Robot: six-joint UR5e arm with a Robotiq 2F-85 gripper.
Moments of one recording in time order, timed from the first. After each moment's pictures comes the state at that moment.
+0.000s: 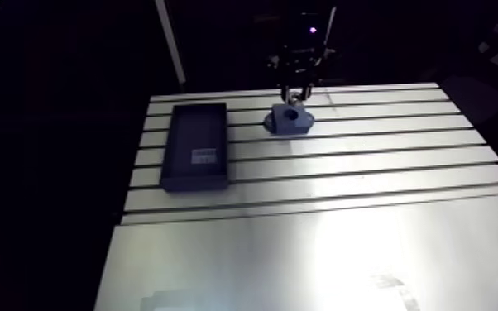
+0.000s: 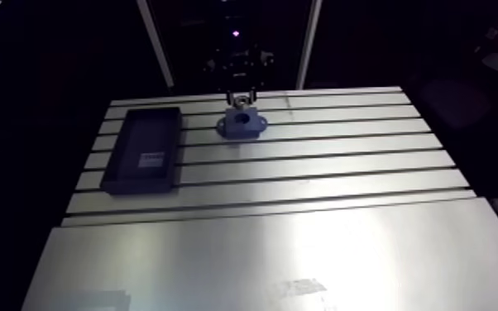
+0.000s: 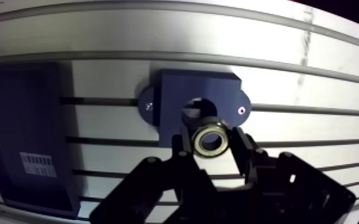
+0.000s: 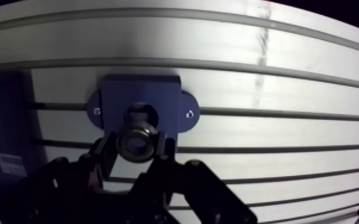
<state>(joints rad) -0.10 -1.08 1.64 -2.08 -1.62 -1.74</state>
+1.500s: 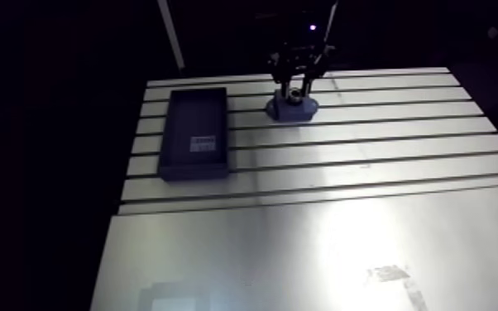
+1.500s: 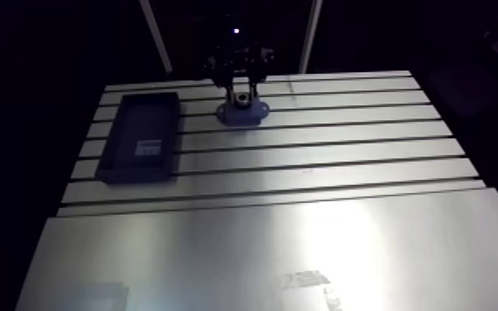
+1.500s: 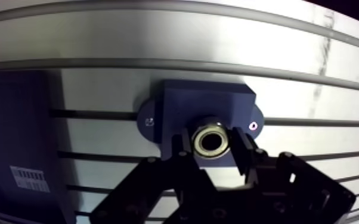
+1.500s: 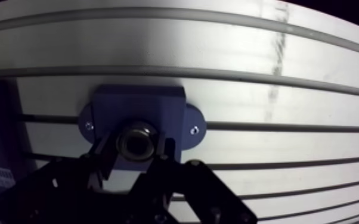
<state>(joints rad) -0.10 -1.03 1.64 -2.11 -1.63 -1.74</state>
